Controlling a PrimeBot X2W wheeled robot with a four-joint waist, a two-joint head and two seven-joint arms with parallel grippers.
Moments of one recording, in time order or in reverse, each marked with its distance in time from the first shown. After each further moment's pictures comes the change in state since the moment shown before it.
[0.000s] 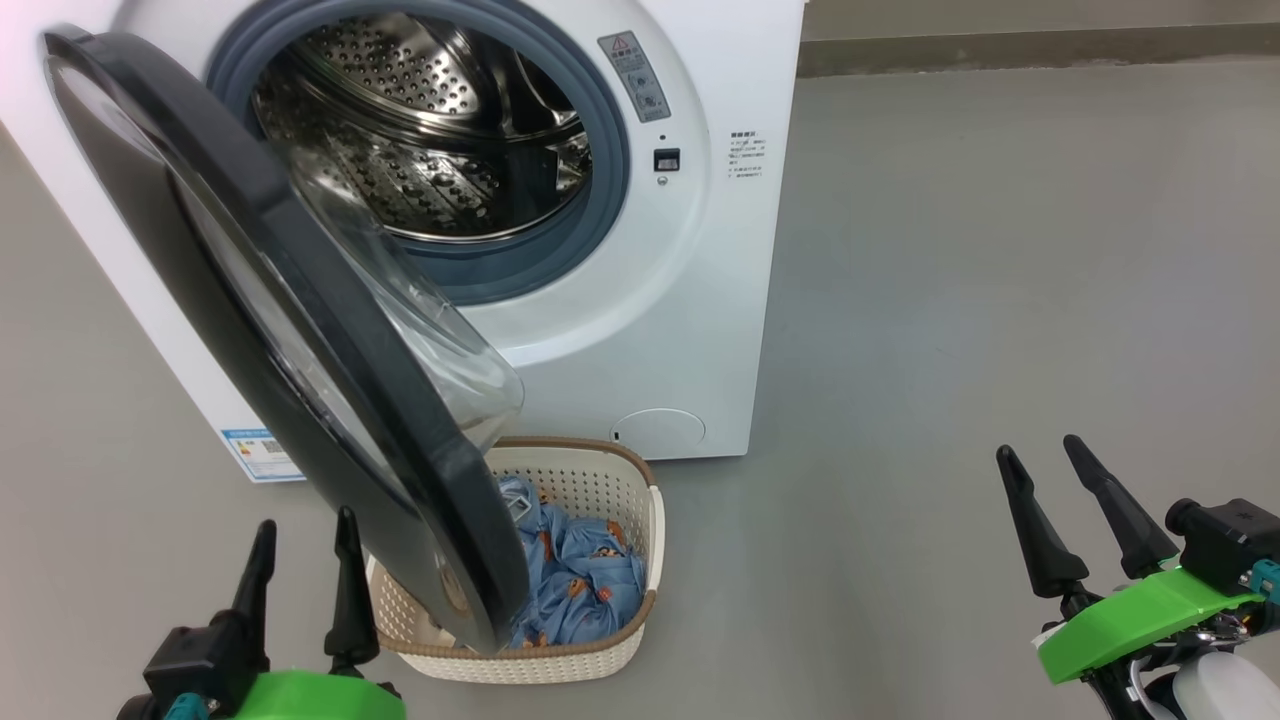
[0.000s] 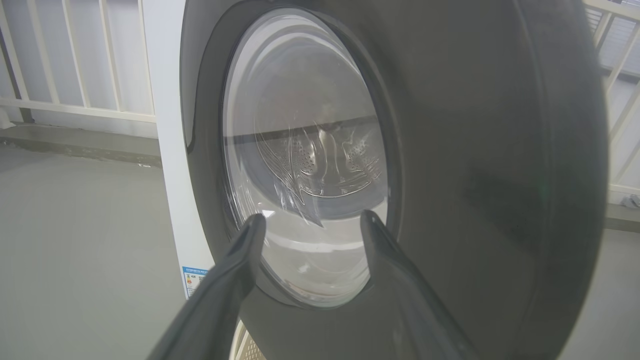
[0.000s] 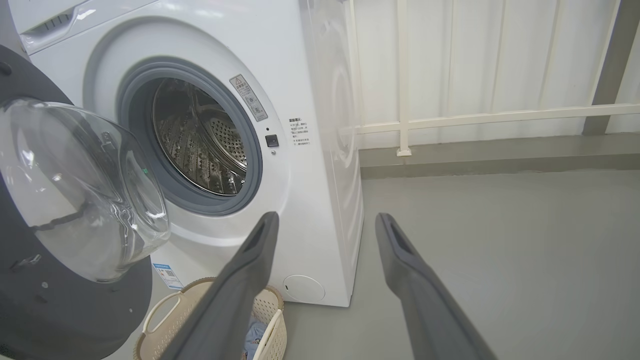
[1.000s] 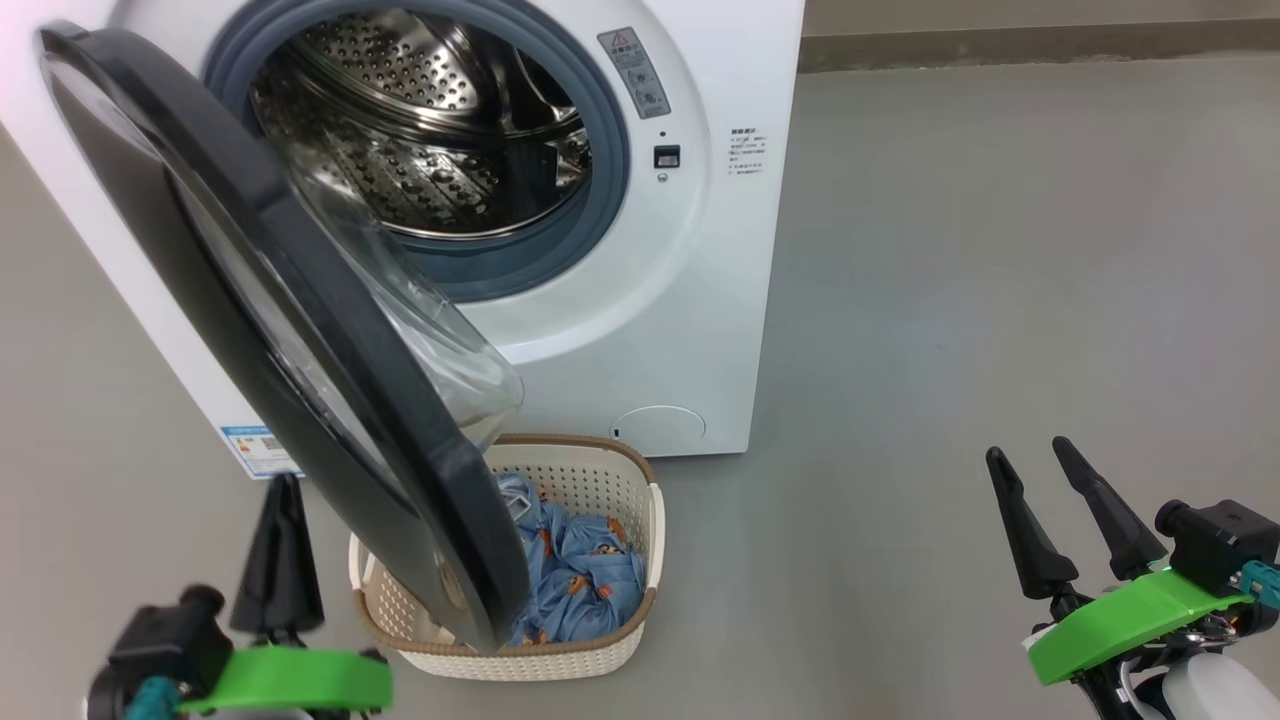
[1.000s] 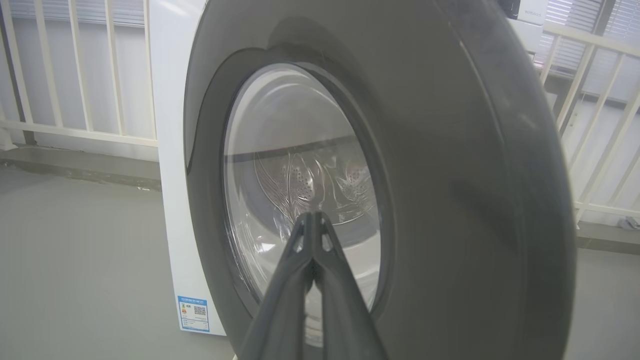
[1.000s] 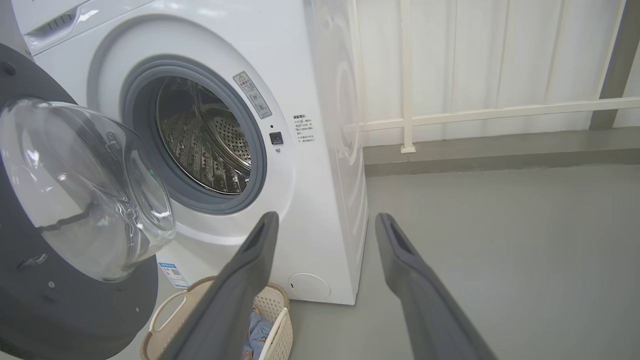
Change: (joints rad) left arm -0.012 -0.002 0.020 -0.072 0.003 -0.004 0.000; right arm -0.002 0.014 0.008 0.001 0.002 0.000 0.000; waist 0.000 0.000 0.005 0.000
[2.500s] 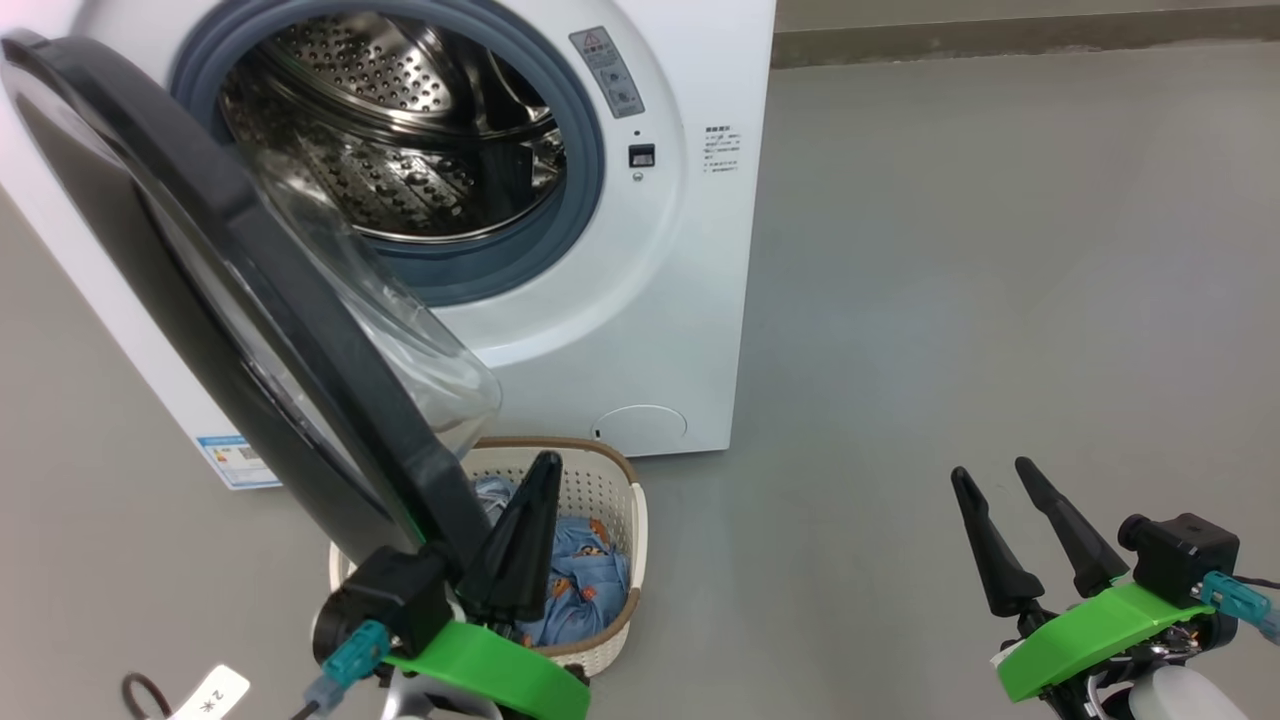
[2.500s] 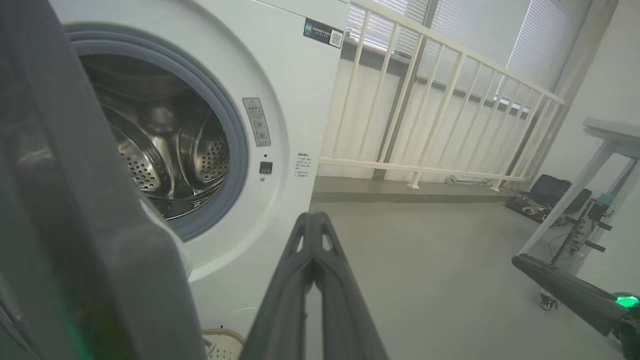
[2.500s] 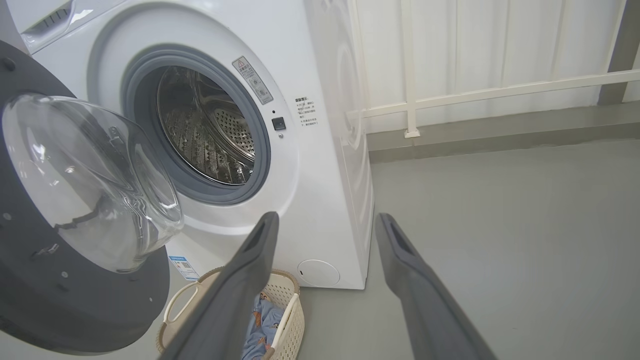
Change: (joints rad) left arm -0.070 -0.034 -0.333 -0.100 -0.073 -0.044 0.133; right arm -0.003 0.027 0.045 0.024 0.027 0.000 0.000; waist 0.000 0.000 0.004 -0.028
